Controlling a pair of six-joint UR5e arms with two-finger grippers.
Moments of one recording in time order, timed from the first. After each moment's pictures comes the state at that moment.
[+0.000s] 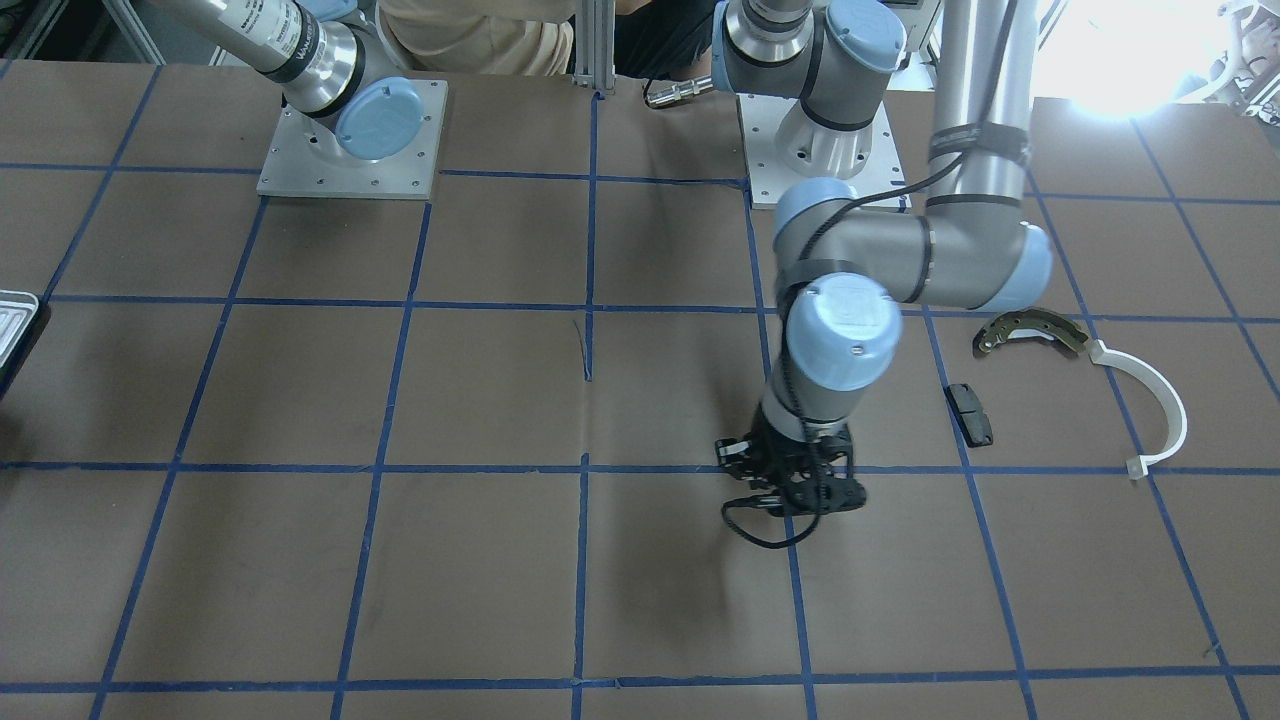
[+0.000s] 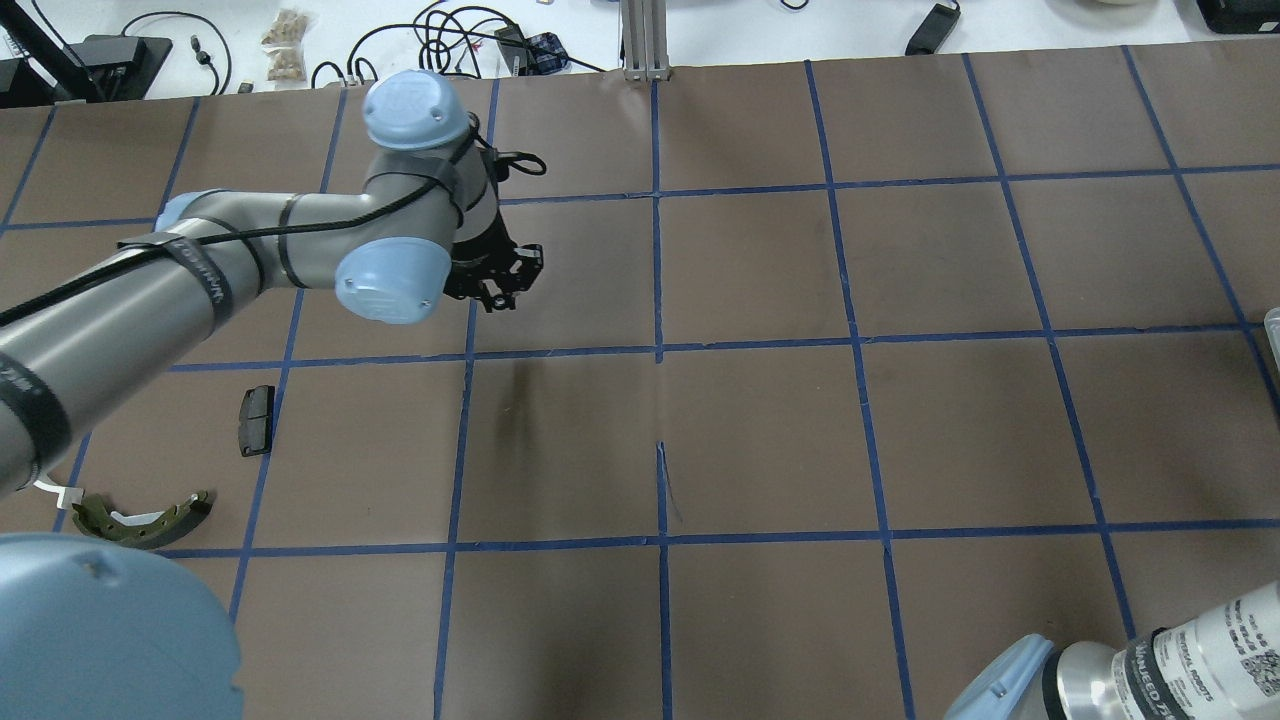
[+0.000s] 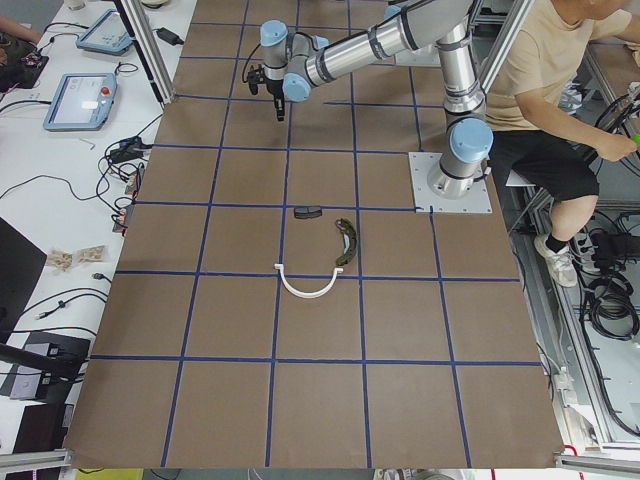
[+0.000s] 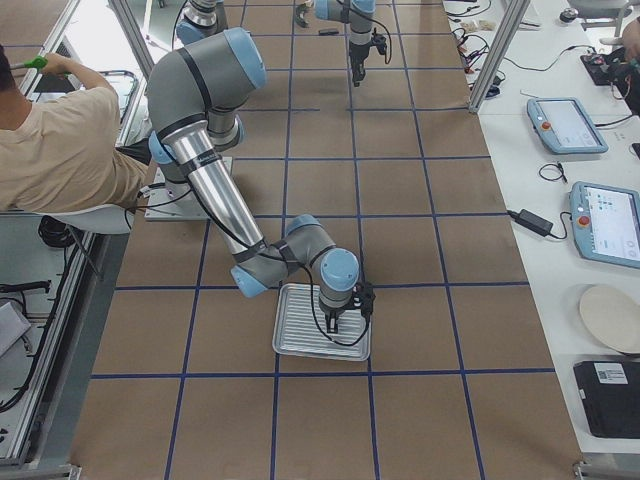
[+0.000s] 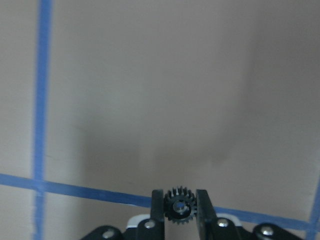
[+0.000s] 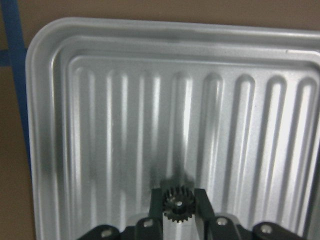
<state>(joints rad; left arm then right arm) -1.61 -1.97 -1.74 -0.98 1.59 -0.12 0.60 -1.03 1.69 -2.24 -1.60 -0.92</state>
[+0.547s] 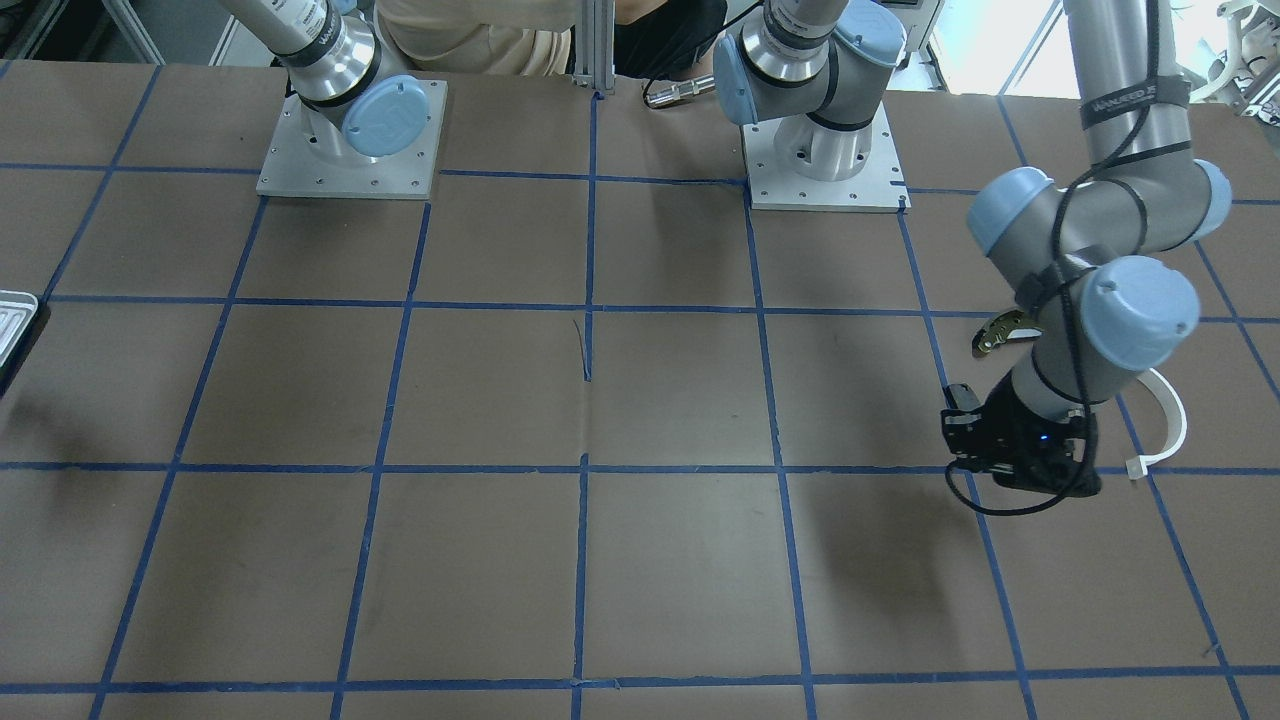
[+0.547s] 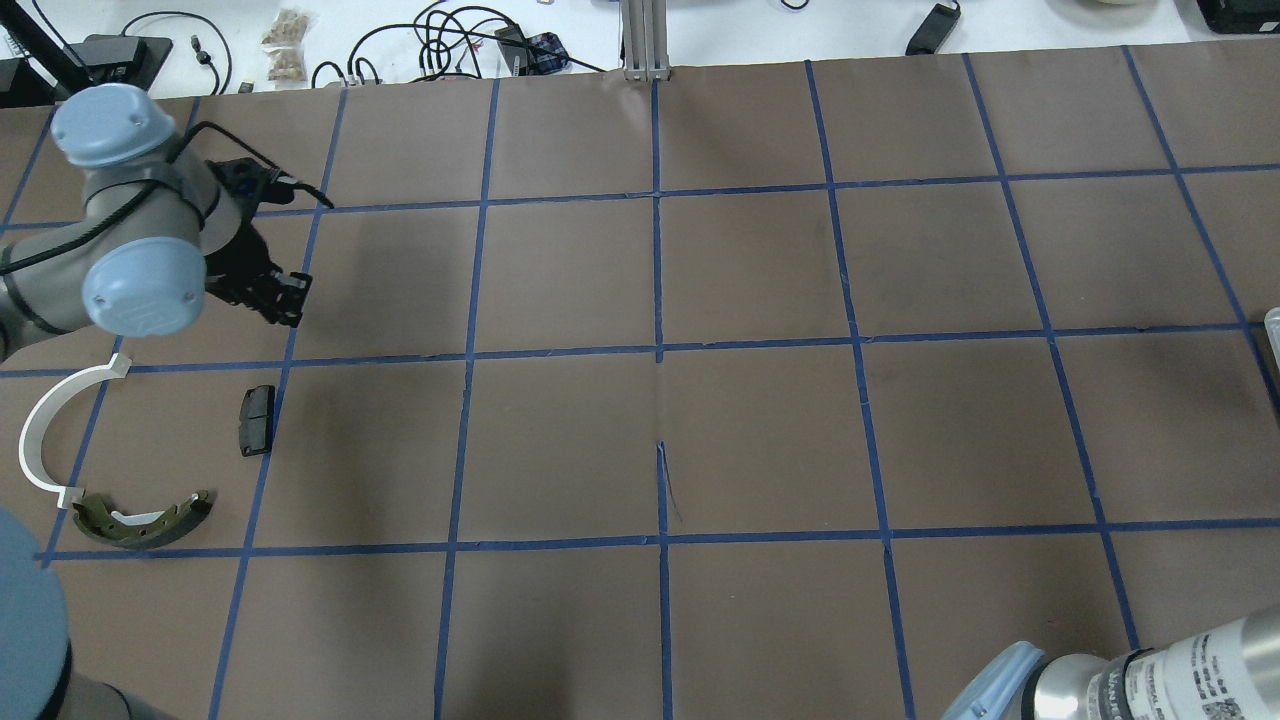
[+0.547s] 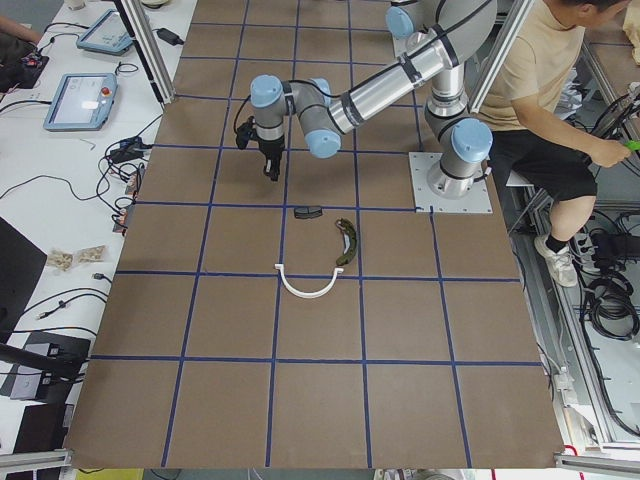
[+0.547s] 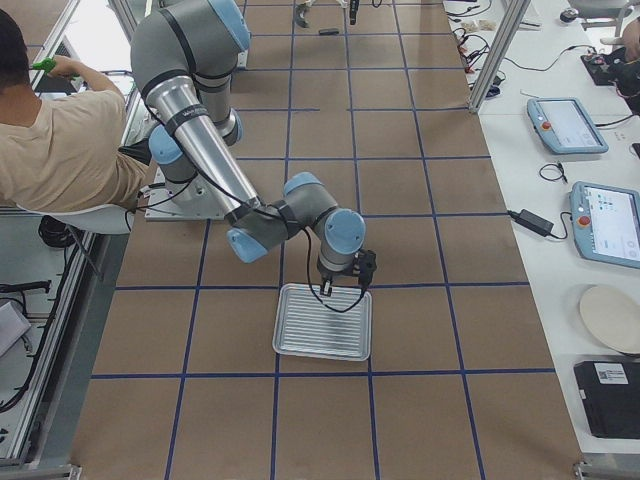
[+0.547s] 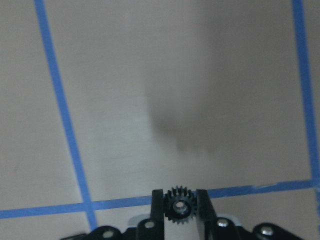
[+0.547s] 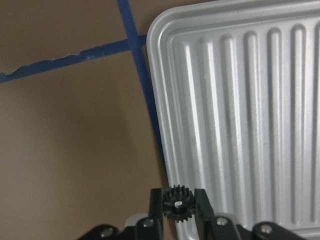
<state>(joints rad) -1.19 -1.89 -1.85 -0.95 1.64 0.58 0.69 -1.24 1.71 -1.90 -1.59 -0.62</state>
